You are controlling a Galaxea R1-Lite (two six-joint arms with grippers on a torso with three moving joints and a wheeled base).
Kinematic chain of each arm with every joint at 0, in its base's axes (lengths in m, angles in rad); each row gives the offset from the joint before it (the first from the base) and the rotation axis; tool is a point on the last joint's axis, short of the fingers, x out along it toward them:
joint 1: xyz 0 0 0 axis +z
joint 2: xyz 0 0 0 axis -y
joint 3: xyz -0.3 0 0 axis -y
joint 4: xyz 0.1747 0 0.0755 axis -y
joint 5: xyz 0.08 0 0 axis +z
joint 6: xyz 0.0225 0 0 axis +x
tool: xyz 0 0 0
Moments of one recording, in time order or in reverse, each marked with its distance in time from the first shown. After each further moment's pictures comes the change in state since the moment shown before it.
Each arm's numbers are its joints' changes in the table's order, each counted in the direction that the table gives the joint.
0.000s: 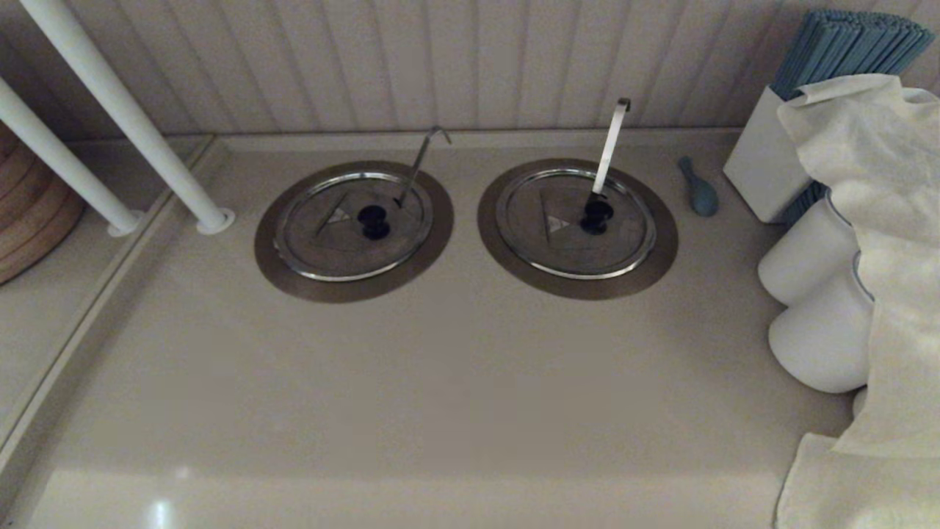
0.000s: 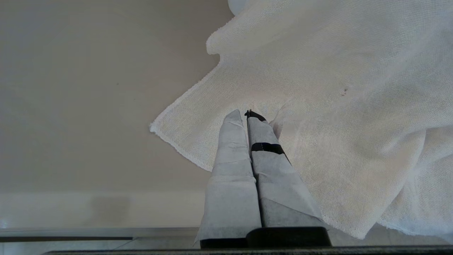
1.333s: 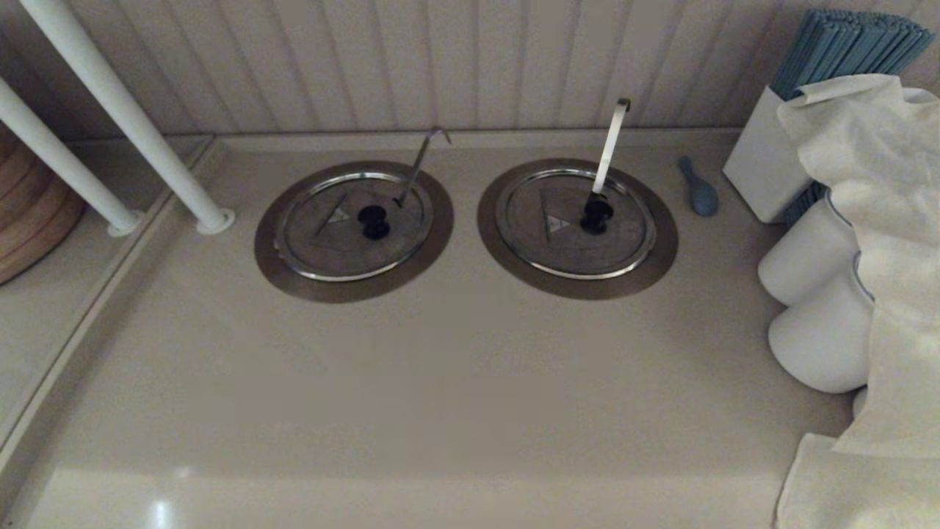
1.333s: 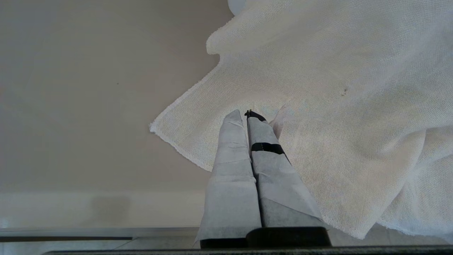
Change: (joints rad) left arm 0.000 0.000 -0.004 -0.033 0.042 -0.199; right arm 0.000 0.000 0.000 0.000 0.000 0.000
